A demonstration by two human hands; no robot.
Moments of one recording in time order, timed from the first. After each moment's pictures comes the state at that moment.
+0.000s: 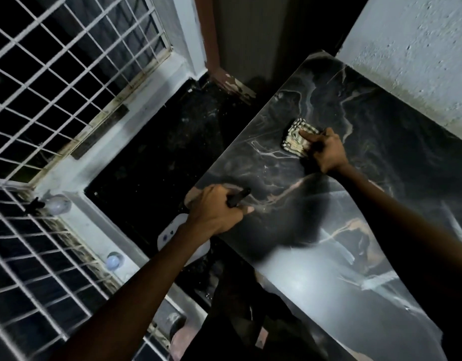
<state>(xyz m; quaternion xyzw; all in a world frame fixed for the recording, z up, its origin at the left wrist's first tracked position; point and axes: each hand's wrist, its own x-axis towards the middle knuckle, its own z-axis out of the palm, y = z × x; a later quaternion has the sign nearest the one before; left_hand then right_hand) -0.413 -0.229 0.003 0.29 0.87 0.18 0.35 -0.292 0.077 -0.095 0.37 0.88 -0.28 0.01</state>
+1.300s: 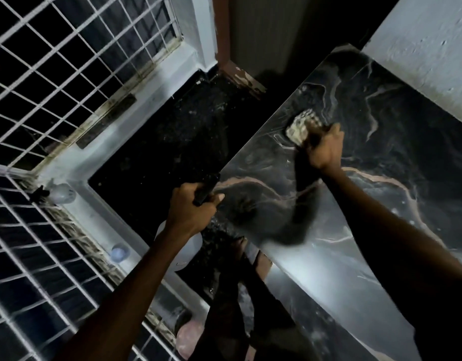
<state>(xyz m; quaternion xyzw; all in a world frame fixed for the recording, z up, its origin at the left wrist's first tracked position) -0.459 -0.314 -0.023 0.20 0.88 0.35 0.26 -0.341 0.009 -0.084 0.43 0.87 -0.21 -0.12</state>
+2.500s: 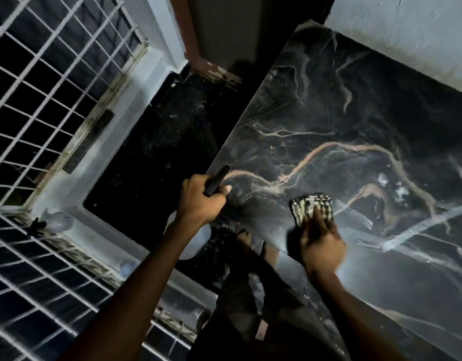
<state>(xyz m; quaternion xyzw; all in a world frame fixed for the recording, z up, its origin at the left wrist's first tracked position) -0.455 -0.275 -0.013 0.23 0.88 0.25 0.33 -0.187 -0.208 -0.078 0.64 0.74 -0.22 -0.02</state>
